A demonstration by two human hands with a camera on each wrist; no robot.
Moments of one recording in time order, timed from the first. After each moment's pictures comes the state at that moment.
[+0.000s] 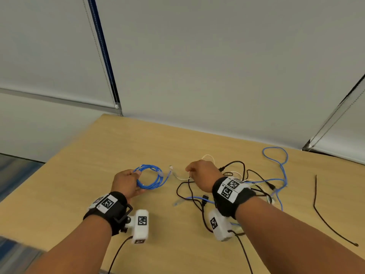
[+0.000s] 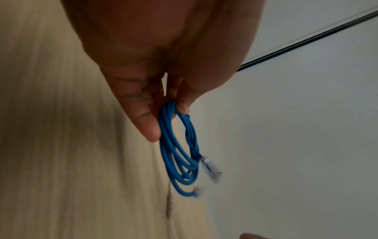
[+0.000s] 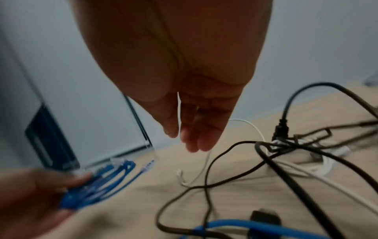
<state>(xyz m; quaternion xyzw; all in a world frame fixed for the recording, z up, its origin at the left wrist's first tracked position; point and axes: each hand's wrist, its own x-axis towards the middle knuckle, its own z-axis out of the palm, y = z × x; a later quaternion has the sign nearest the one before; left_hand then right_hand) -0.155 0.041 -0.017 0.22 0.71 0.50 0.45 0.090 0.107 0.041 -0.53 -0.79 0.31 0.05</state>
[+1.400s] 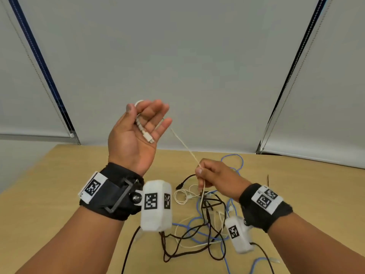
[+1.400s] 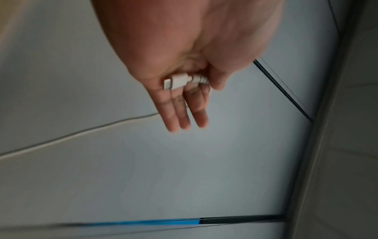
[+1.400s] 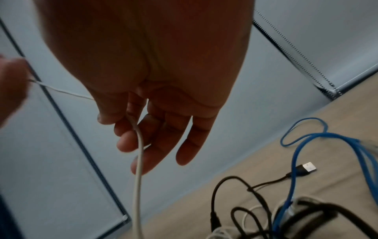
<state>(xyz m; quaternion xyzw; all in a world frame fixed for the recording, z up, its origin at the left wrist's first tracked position) 0.019 0.074 0.199 0.34 0.15 0.71 0.61 0.251 0.083 0.115 -0.46 -0.72 0.44 0.28</state>
